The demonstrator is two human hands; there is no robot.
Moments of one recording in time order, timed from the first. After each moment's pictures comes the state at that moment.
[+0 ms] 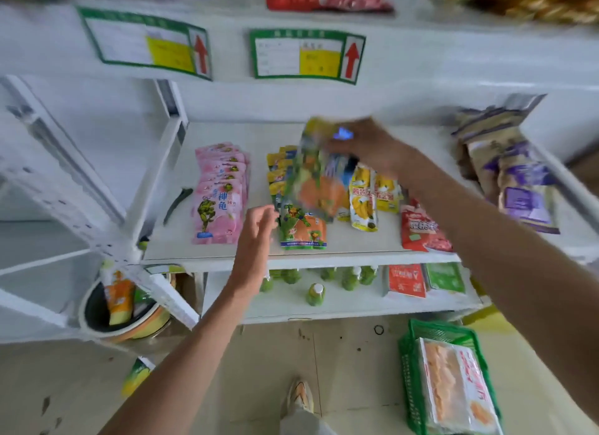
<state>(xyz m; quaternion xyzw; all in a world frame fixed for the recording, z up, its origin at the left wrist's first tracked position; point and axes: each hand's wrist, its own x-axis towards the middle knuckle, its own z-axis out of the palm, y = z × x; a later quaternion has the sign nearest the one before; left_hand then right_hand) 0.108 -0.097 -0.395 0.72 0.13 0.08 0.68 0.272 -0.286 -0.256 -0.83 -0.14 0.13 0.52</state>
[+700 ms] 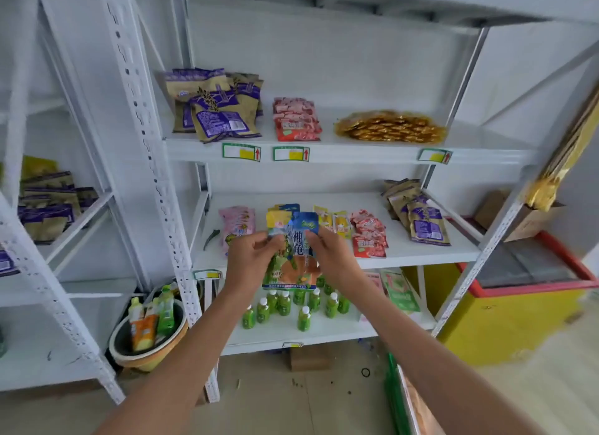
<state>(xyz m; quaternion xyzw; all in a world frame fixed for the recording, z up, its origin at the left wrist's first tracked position) -0.153 -0.101 -0.217 0.73 0.02 0.17 0.66 -0.130 -0.275 -0.201 -0.85 -0.14 -0.04 0.50</state>
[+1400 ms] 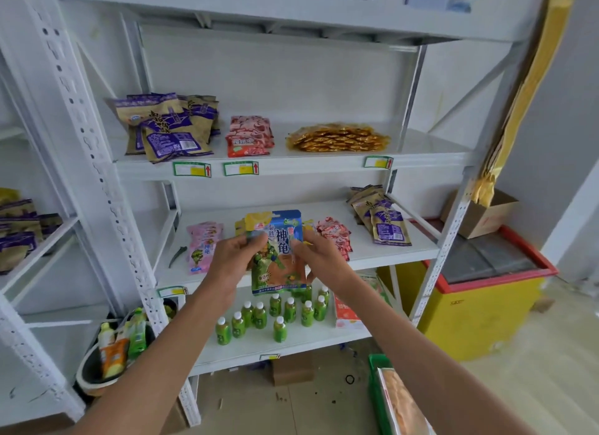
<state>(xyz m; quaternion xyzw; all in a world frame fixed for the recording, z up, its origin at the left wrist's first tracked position) -0.165 -0.178 -0.179 0.69 0.02 0.06 0.72 -0.156 -0.376 -0.179 -0.79 -0.19 0.01 0.59</state>
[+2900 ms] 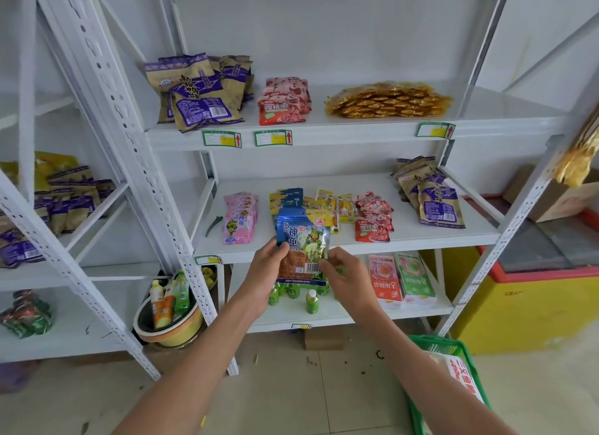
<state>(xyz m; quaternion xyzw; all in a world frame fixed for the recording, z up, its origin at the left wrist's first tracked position) -0.149 -0.183 -0.252 0.68 0.10 0.02 0.73 -0.134 -0.366 -0.281 -0.81 -0.12 -0.06 0.57</state>
